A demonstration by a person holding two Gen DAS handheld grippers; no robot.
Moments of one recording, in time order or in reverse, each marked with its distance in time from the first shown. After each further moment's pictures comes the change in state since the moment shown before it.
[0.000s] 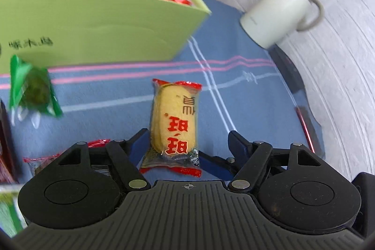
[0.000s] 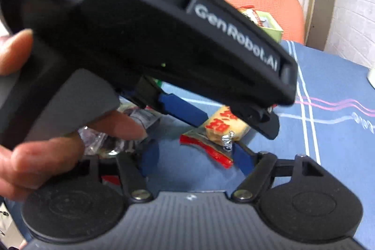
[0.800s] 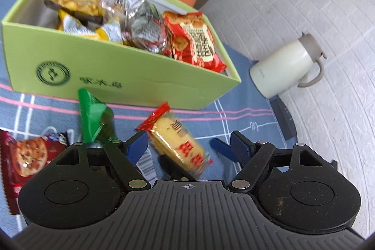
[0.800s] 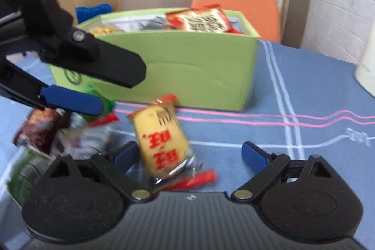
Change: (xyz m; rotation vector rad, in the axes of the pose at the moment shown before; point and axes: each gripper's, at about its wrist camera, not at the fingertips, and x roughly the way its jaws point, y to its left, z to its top) left arm -0.057 0.061 0.024 -0.171 -0.156 -0.029; right arm 0.069 -0.034 0.050 0.057 0.012 -0.151
